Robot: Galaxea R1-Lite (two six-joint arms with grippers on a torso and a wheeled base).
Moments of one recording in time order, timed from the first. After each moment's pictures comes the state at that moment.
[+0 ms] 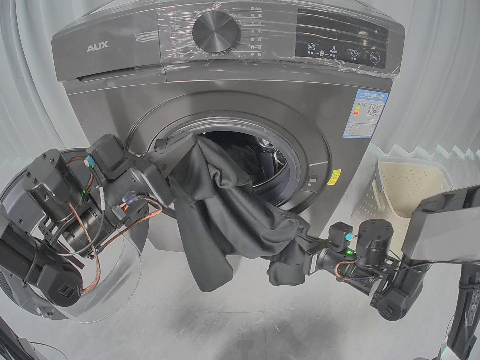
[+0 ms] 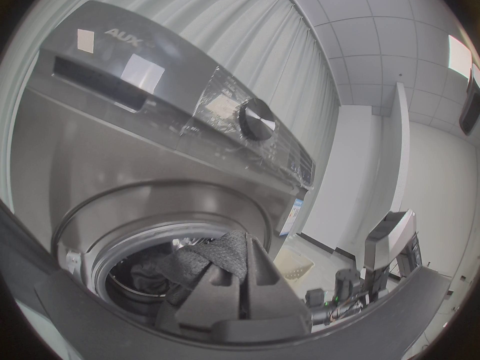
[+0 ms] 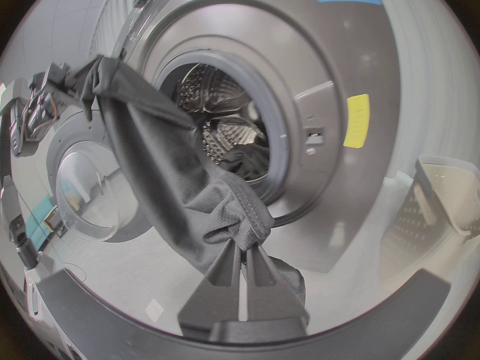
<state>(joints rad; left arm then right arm) -0.48 1.72 -0.56 -1.48 -0.26 -0.25 0.57 2.21 -0.48 -1.54 0.00 0.10</state>
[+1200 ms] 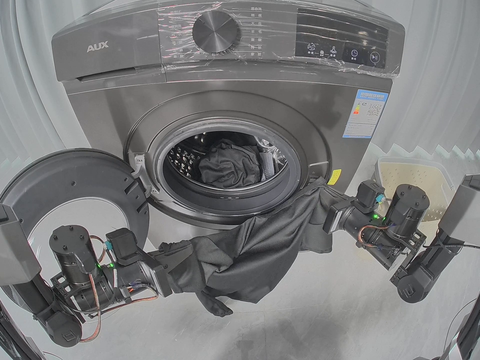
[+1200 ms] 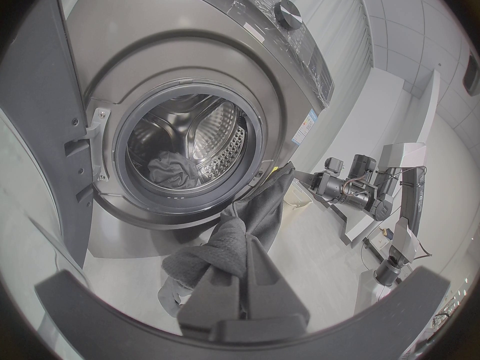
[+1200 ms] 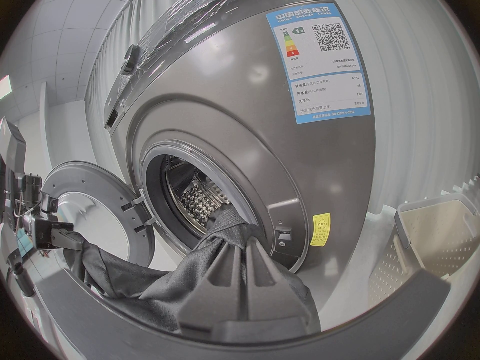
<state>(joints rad) -0.47 1.84 -0.16 -1.54 -0.30 -0.25 0.51 2.00 -0.52 -1.54 -0.05 0.09</state>
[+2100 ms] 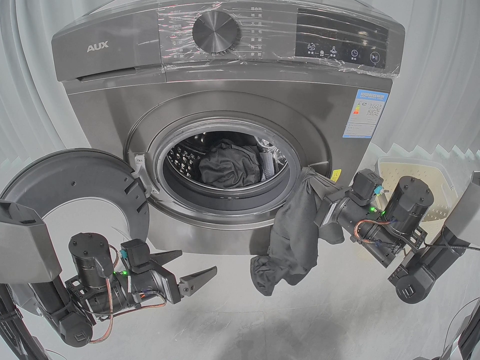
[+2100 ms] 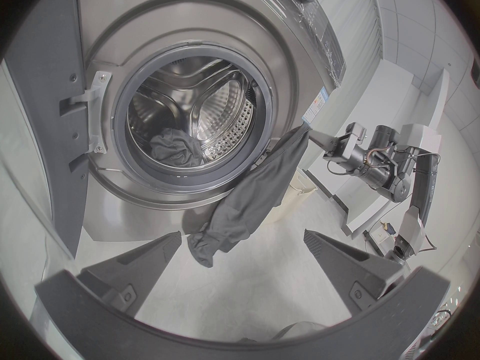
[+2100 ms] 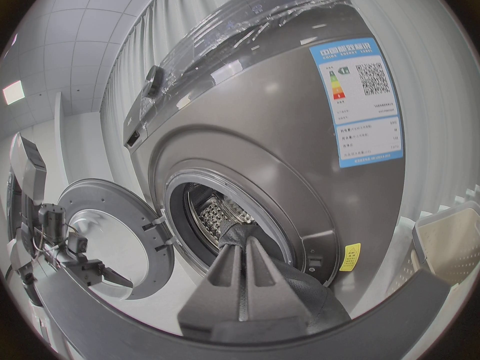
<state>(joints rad) -0.48 1.95 -0.16 -1.54 -0.30 -0.25 0.57 1.96 -0.57 -1.54 -0.04 0.09</state>
